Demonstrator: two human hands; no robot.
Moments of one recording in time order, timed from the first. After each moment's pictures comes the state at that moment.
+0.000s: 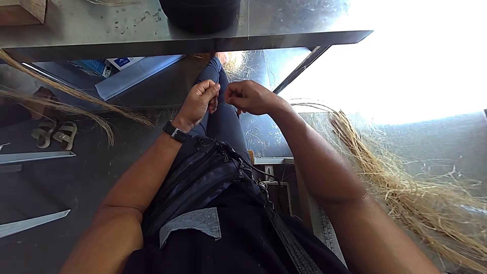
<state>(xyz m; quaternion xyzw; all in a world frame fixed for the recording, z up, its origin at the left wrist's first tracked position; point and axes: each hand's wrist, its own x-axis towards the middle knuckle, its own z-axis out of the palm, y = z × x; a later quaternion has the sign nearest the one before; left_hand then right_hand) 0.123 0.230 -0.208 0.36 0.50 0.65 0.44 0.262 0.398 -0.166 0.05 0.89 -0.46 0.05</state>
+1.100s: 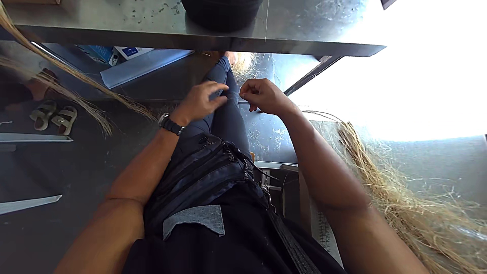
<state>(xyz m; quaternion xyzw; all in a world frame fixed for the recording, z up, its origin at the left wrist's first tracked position) 0.091 0.210 -0.216 0.59 0.70 0.38 0.16 0.261 0.409 -0.181 0.14 0.86 -0.49 0.01</state>
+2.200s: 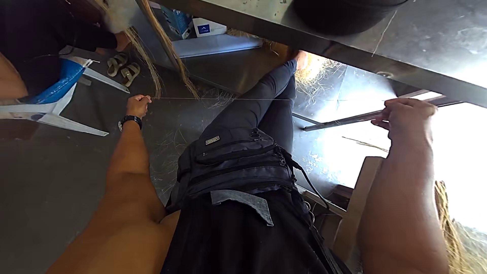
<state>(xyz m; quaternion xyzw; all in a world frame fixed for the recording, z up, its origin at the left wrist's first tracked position) -0.039 -0.171 -0.344 -0.13 0.88 0.43 0.16 0.300 0.481 -0.182 0.54 0.71 -0.43 -0.15</state>
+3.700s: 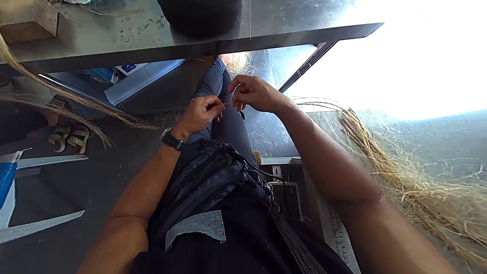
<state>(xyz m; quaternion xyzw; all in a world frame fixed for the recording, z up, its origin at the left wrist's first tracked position) 0.116 0.206 -0.210 0.53 0.66 0.45 0.29 0.262 0.404 -0.173 0.10 0.82 -0.56 0.01</state>
